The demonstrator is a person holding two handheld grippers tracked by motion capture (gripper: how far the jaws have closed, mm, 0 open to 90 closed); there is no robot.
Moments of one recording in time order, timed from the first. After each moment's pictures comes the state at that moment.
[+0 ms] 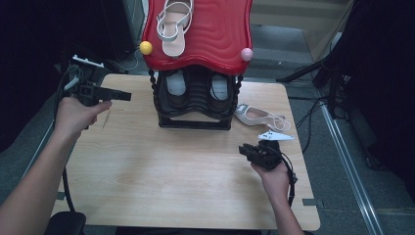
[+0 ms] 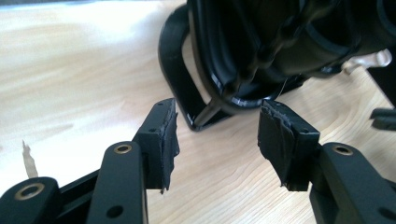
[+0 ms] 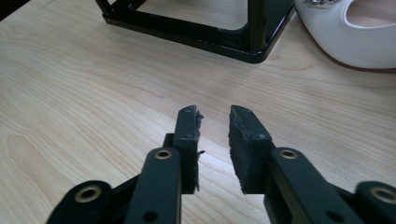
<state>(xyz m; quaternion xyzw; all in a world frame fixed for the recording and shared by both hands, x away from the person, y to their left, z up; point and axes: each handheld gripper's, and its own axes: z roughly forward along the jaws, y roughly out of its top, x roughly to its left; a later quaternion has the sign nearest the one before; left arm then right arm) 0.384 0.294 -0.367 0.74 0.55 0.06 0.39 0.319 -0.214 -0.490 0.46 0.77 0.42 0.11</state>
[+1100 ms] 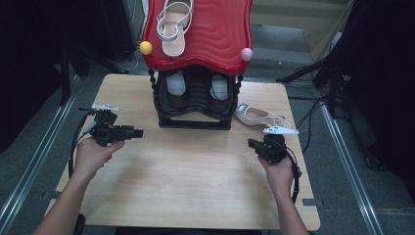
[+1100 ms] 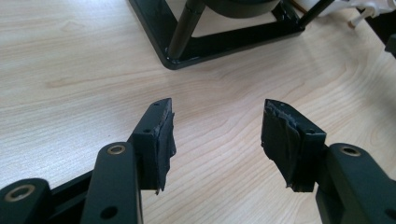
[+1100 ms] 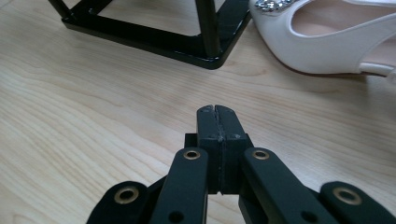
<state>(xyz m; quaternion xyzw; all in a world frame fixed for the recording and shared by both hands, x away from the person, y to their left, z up) 0.334 0.270 -0.457 0.75 0.53 0.04 0.40 0.339 -0.230 -0.489 0.48 0.77 0.40 0.14</state>
